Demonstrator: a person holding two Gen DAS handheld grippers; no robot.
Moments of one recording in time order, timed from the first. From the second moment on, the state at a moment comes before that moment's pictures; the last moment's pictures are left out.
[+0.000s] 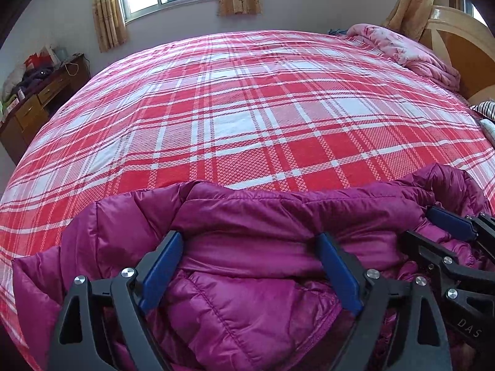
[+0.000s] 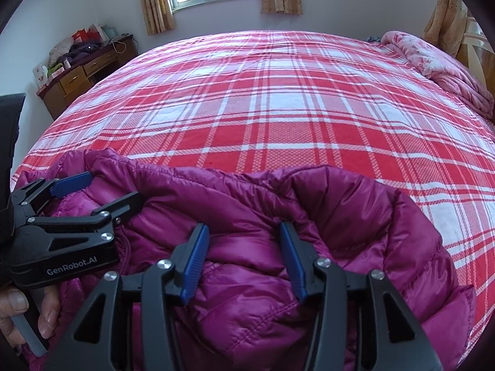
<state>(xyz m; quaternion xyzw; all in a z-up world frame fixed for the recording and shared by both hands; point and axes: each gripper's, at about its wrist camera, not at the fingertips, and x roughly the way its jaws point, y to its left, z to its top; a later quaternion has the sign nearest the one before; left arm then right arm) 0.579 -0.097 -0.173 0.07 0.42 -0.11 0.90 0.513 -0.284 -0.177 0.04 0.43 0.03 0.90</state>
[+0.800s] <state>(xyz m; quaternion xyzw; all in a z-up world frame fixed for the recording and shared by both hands) 0.581 -0.103 -0.174 0.09 0.42 -0.10 0.90 0.518 -0.274 -0.178 0.01 0.44 0.02 0.90</state>
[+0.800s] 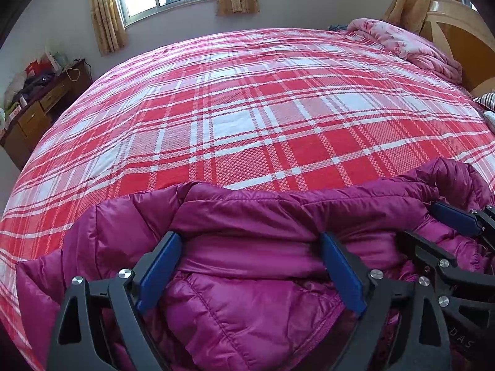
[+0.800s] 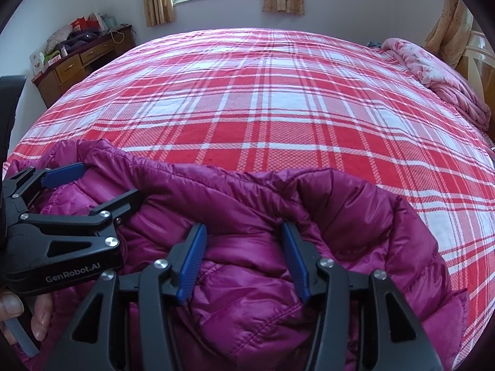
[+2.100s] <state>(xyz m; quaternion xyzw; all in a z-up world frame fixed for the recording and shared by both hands) 0.422 -0.010 -0.125 0.05 0.37 -0.10 0.92 0.387 -0.282 -0.139 0.04 0.42 0.01 0.91</state>
